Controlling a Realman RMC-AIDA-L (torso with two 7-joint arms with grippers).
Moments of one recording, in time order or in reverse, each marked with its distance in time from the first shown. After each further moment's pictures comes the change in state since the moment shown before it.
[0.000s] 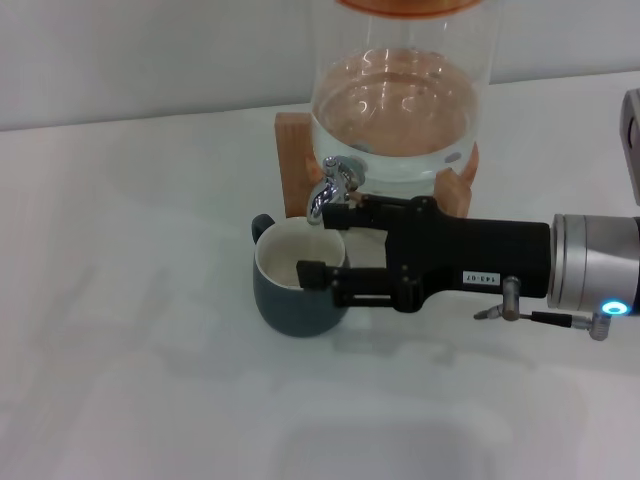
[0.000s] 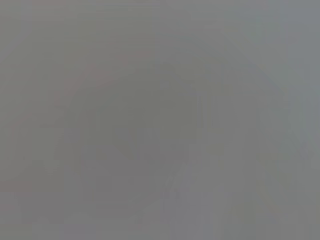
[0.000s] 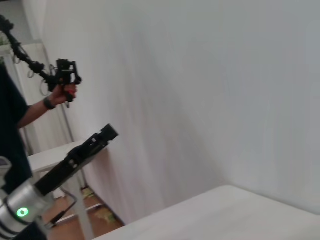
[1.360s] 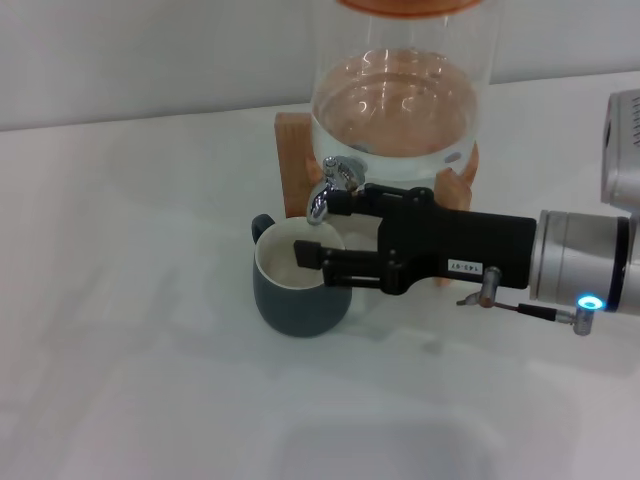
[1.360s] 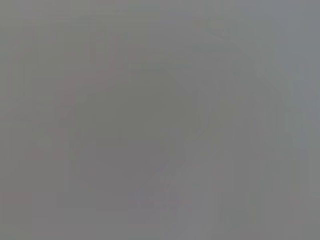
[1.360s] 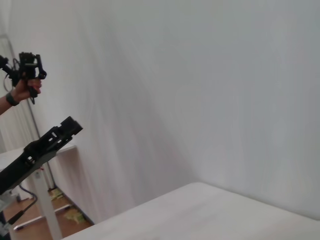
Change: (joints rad) left arm 0.001 0.000 0.002 0.007 0.010 -0.019 -0.017; right arm -0.011 -0.001 -0.063 -0.004 0.022 -0.155 -0.017
